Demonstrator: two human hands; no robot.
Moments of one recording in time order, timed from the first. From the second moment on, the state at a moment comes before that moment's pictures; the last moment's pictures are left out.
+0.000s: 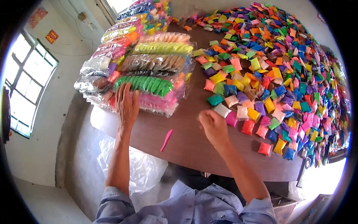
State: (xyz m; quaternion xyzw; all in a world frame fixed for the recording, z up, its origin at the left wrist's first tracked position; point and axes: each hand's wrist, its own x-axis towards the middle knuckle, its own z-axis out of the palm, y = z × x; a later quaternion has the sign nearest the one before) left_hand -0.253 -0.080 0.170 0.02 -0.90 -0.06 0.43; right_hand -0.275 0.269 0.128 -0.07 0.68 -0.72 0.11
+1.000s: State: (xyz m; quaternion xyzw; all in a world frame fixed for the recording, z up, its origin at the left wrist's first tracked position) left_hand -0.256 -0.042 0.118 0.36 -0.56 -0.72 0.20; right_hand -0.228 0.334 0.072 -0.14 0.83 -0.53 -0.03
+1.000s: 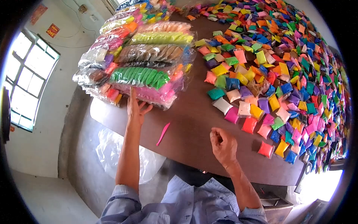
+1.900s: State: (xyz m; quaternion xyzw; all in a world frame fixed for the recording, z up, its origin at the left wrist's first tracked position) left_hand -0.304 -0.040 0.104 0.36 -0.48 -0.76 0.25; right_hand -0.327 0.339 0.135 -0.13 0.82 -0.55 -0.12
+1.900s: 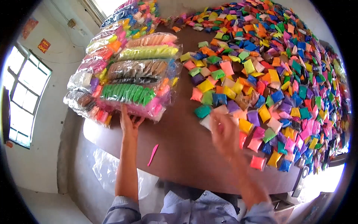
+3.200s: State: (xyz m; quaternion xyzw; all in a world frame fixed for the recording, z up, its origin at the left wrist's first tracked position) left_hand -0.288 -0.029 0.108 0.36 -0.47 -0.75 0.28; right_hand -0.757 0.132 0.136 -0.20 0.79 -0.55 0.20
